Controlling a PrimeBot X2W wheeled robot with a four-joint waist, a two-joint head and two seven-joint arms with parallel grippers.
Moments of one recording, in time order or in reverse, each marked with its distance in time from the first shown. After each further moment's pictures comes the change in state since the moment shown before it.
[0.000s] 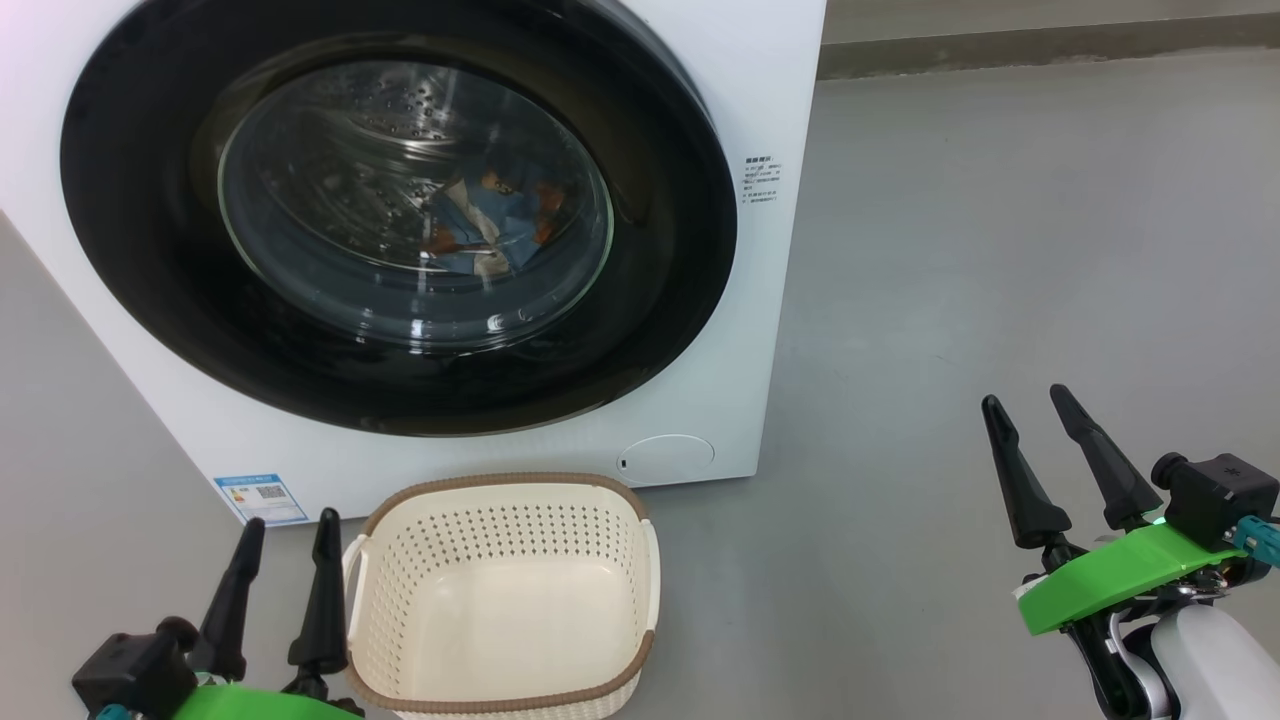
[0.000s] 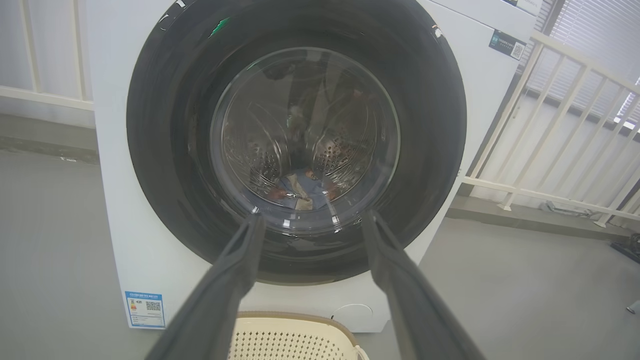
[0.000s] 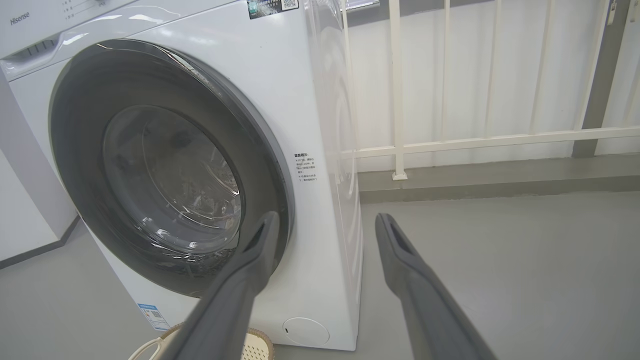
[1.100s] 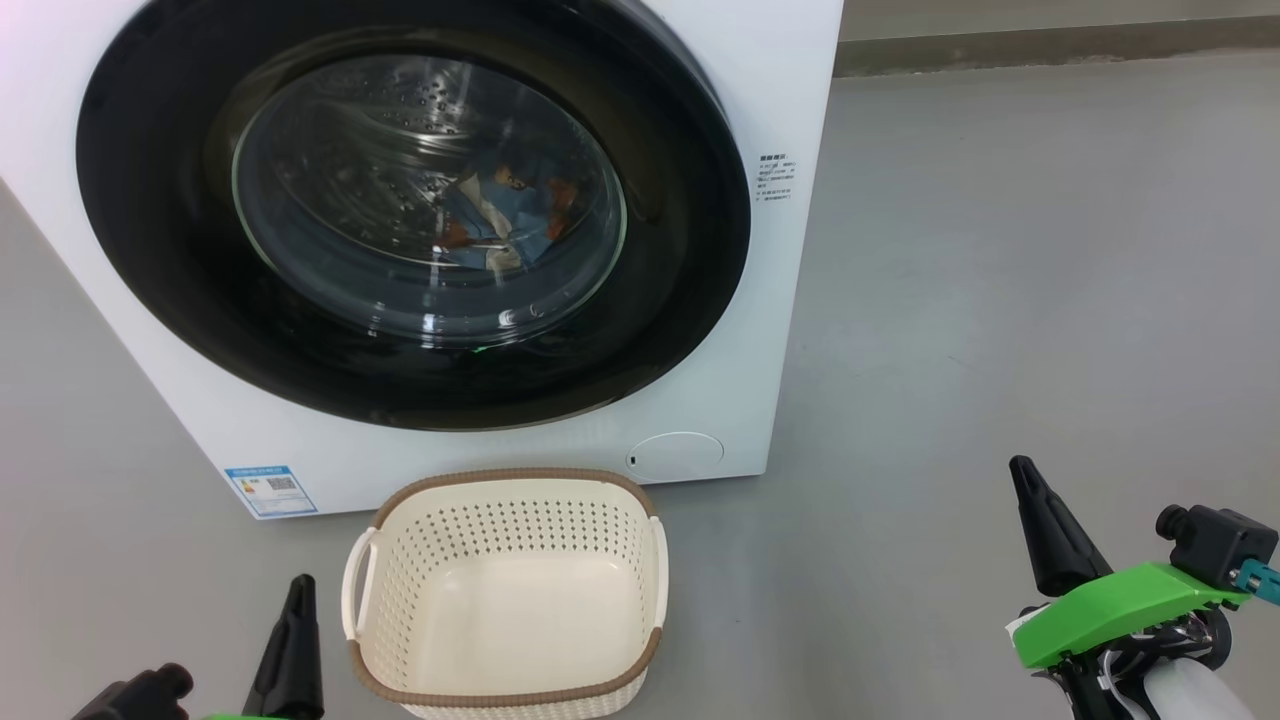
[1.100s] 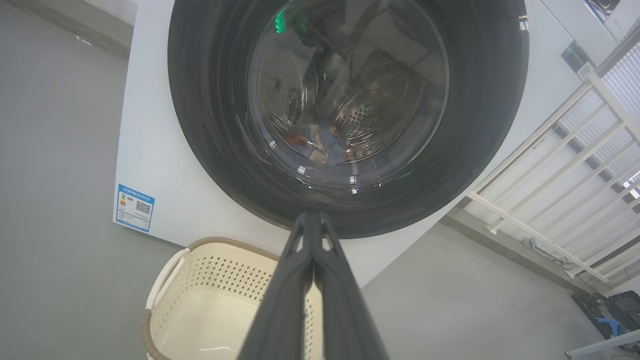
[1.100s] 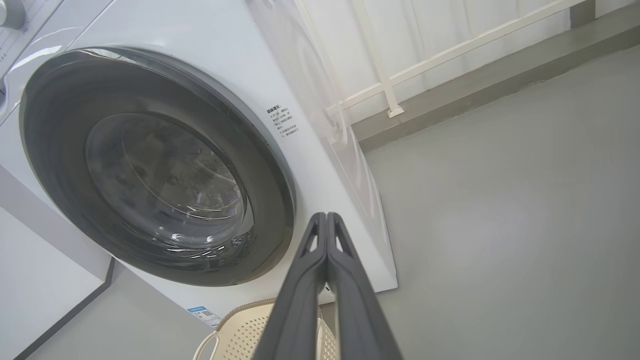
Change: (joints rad) left arm 0.044 -0.058 0.030 0.066 -0.232 -0.005 0.079; right arm 0.070 0.079 -0.051 0.048 0.224 0.000 0.073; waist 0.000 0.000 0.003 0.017
